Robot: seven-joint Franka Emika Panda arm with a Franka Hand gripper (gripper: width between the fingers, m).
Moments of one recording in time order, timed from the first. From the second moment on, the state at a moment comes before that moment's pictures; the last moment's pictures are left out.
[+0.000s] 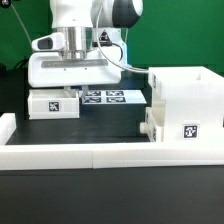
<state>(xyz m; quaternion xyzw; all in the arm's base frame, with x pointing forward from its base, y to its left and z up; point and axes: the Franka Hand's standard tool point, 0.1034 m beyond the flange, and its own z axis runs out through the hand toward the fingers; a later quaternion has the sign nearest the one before) 0.381 -0.087 0.005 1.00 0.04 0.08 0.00</state>
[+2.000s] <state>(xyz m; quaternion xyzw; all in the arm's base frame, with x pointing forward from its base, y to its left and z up) 0.487 -0.037 0.057 0.90 0.44 0.05 -0.02</state>
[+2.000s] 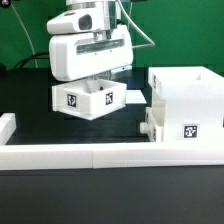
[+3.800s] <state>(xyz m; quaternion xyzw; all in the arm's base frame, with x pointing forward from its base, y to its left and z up) 0.526 -0.033 0.065 0.78 0.62 0.02 -0.03</state>
